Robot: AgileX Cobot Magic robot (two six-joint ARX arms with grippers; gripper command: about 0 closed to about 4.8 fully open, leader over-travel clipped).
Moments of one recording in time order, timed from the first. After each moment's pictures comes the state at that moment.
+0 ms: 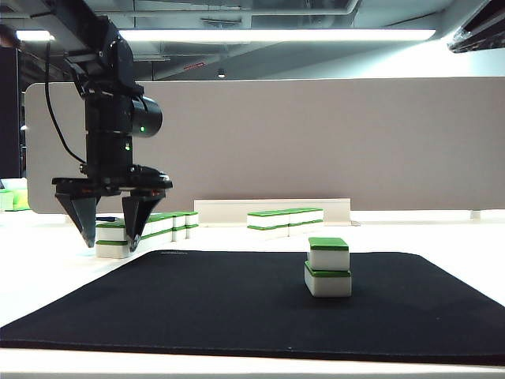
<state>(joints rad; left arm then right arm) -0.24 2.25 1.96 -1.16 -0.04 0.05 0.13 0.66 0.57 -0.36 -0.73 0.20</state>
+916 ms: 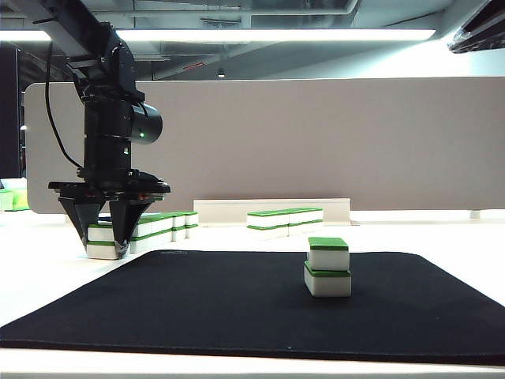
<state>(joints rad) -0.25 2.26 1.96 -1.21 -0.04 0.05 0.13 0.66 0.57 -0.36 -0.73 0.20</state>
